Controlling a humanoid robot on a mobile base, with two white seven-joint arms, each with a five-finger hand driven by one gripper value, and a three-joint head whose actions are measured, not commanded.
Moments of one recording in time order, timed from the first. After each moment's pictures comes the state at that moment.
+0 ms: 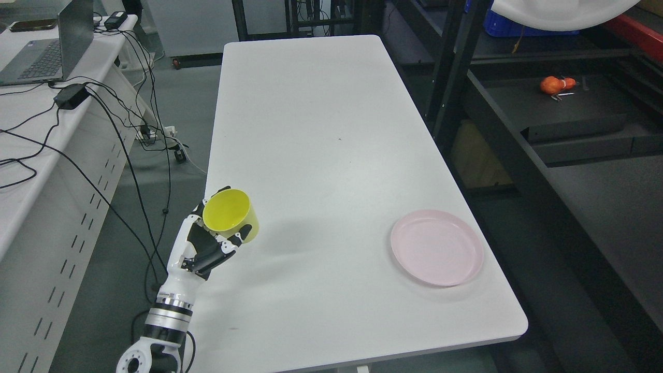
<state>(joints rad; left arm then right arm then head) -0.14 0.00 0.09 -1.58 0.34 -0.17 -0.30 0.00 0.00 0.00 -0.24 0.00 0.09 -0.12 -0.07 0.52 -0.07</state>
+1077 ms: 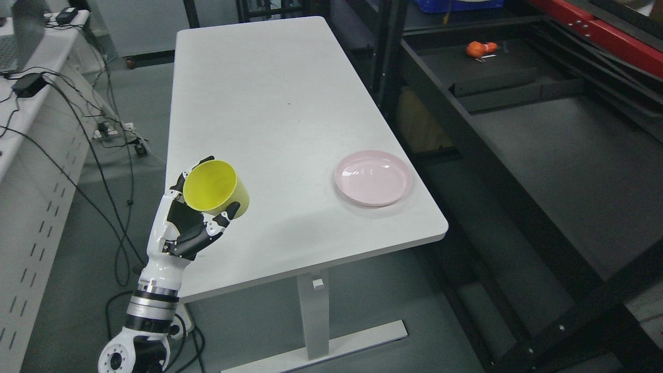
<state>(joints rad) -0.14 0.00 0.11 -1.73 0.35 -0.17 -0.30 0.00 0.00 0.00 -0.24 0.00 0.09 -0.12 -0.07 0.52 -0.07</state>
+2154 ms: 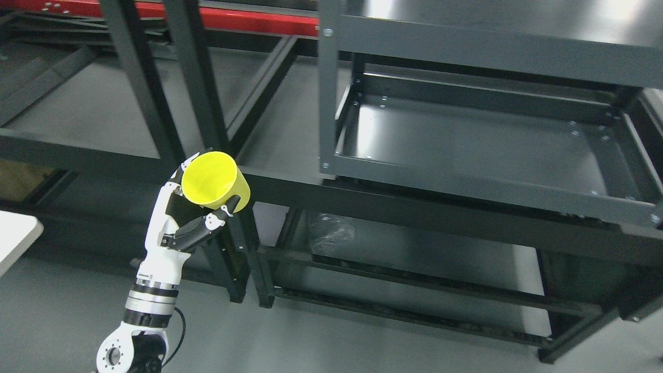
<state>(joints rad) -0.16 0.00 0.11 -1.75 0.35 -0.16 -0.30 0.00 0.00 0.00 -0.24 0.00 0.09 -0.12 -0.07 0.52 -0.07</state>
